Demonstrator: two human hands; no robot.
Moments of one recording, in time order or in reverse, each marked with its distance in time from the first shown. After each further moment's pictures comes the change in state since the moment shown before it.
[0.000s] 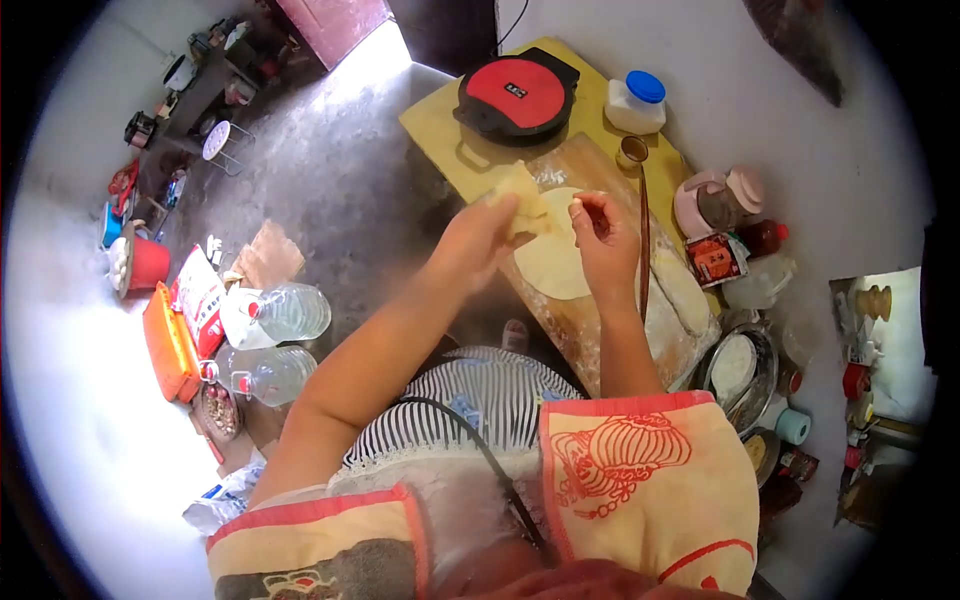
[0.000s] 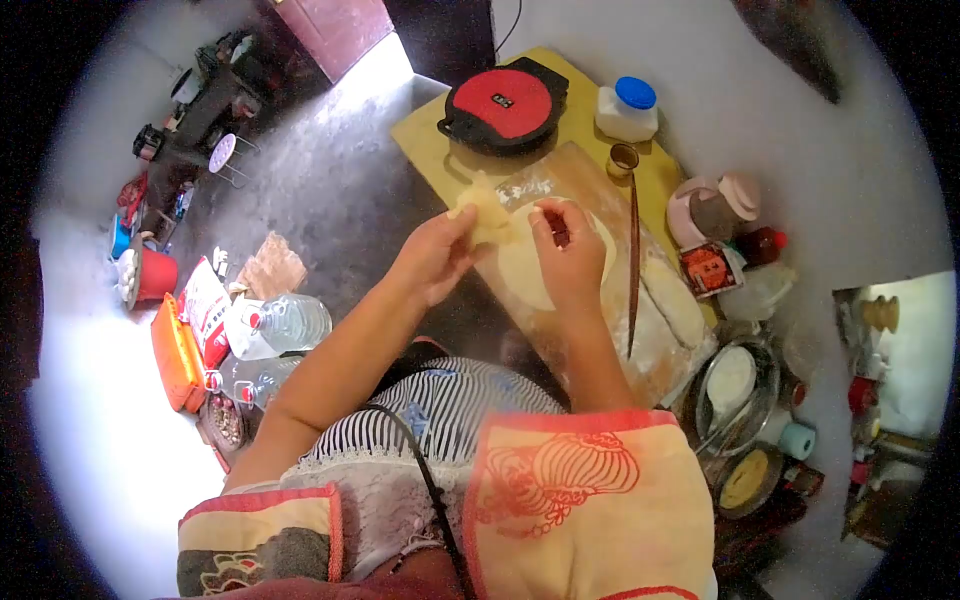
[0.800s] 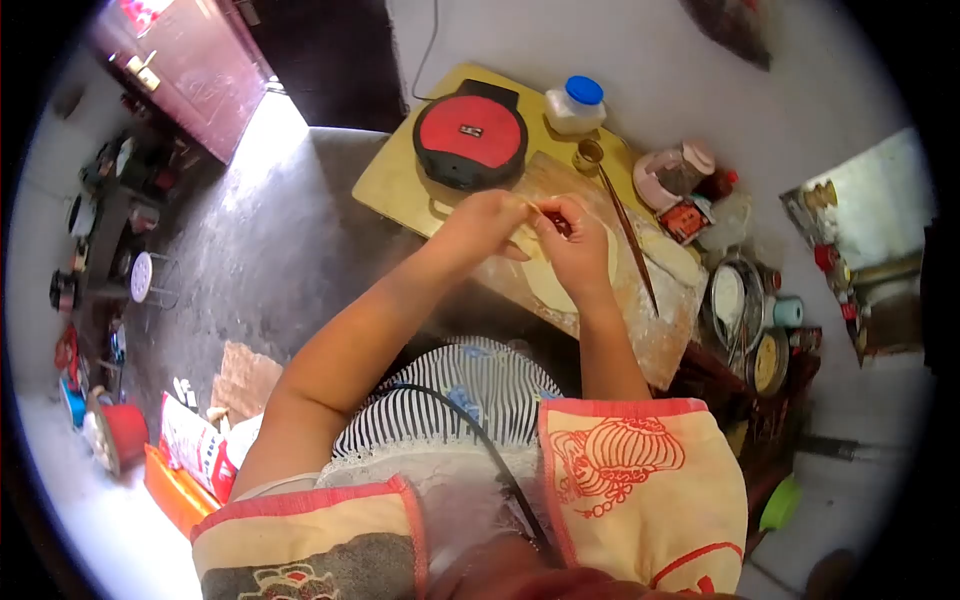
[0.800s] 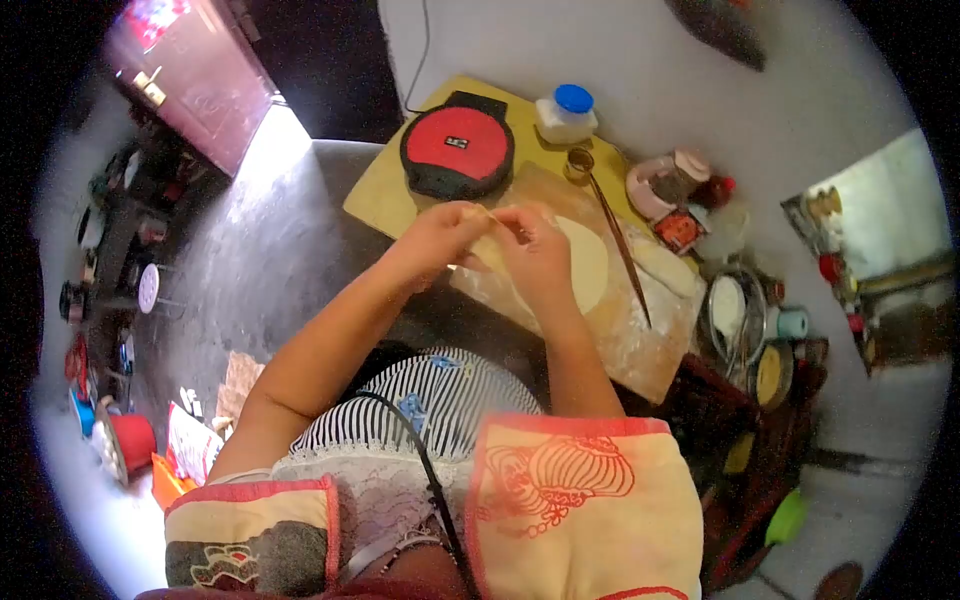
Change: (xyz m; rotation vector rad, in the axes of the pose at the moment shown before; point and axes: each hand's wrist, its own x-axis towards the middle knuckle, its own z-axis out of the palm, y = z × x) left_hand 0.093 0.150 -0.071 0.692 -0.580 -0.134; right_hand 0.038 -0.037 0.156 -0.216 0.234 -0.080
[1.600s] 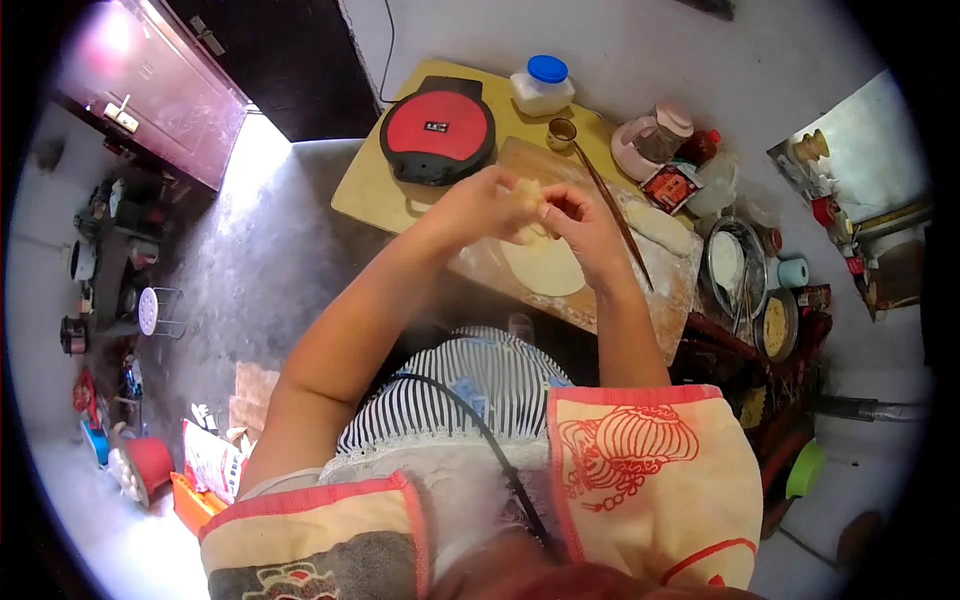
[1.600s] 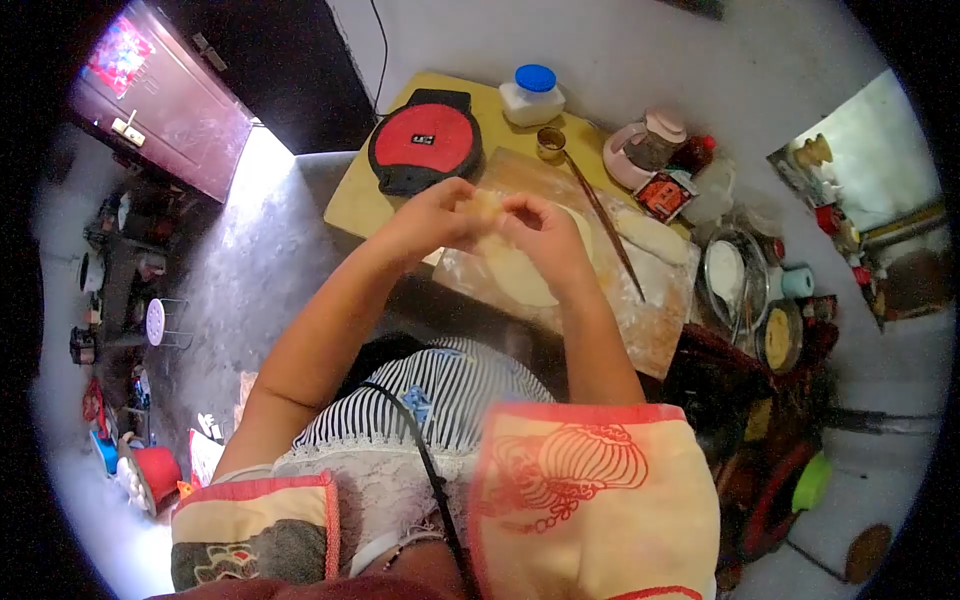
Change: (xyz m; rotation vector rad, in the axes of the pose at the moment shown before) left_hand 0.020 0.032 0.051 0.235 0.014 -0.045; right_hand 0.001 0.021 -0.077 0.306 -0.151 0.318
